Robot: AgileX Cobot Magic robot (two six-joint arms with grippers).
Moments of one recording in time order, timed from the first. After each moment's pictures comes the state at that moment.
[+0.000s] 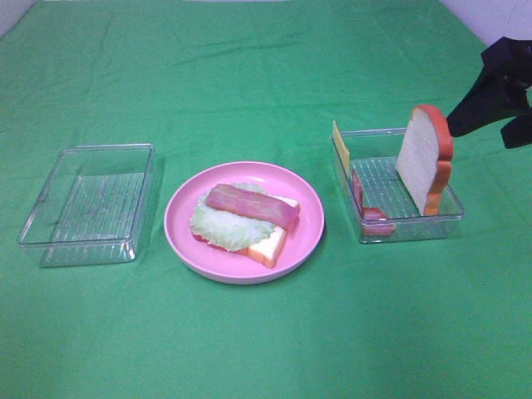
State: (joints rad) left arm -0.57 0.05 -0.50 0.07 1.06 -0.10; right arm -0.01 1.40 -1.03 0.53 0.89 -0.36
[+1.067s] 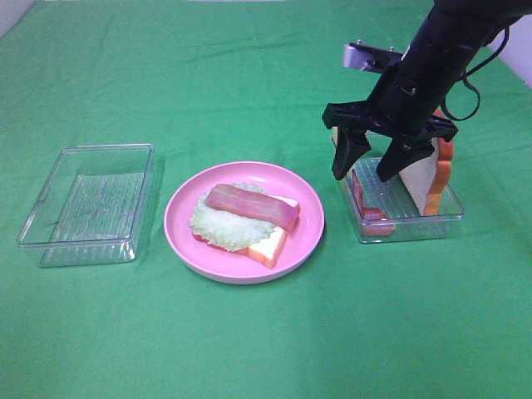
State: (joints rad) left arm -0.57 0.05 -0.50 0.07 1.06 -0.10; right arm 0.28 2.01 -1.45 0.34 0.95 -0.08
